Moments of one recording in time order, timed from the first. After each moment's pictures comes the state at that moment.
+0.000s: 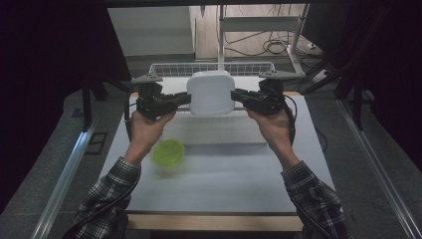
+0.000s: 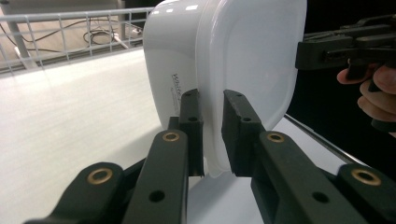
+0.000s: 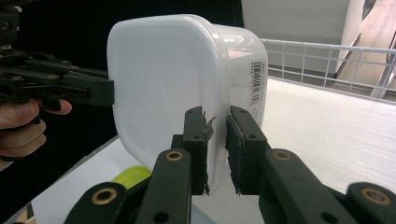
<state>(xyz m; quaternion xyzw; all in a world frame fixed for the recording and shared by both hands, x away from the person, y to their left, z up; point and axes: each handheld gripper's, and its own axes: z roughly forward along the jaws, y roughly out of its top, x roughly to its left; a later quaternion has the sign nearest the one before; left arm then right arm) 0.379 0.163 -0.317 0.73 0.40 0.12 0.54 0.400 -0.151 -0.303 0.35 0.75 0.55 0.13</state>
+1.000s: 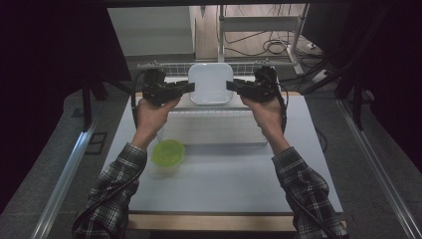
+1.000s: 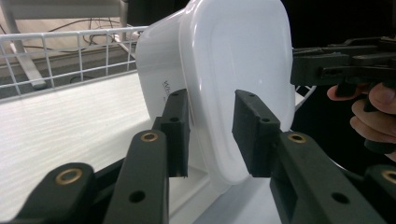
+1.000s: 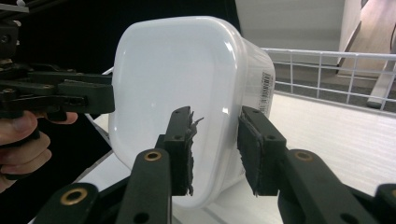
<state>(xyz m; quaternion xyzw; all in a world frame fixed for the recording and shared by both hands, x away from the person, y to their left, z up) 0.421 0.163 -0.322 0.71 0.41 0.11 0.56 0.445 -0.141 -0.309 0.38 0.73 0.55 0.12</state>
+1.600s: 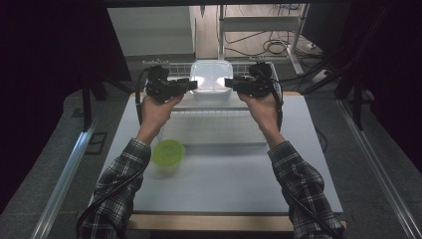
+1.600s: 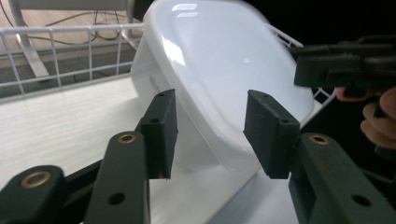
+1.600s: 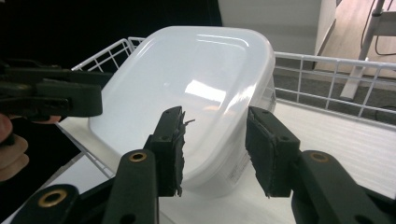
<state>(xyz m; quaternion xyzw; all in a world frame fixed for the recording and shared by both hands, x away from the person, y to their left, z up) 0.443 0.161 -0.329 0.71 0.43 0.10 0.55 0.460 -0.131 -0.309 0.40 0.74 0.52 0.15</state>
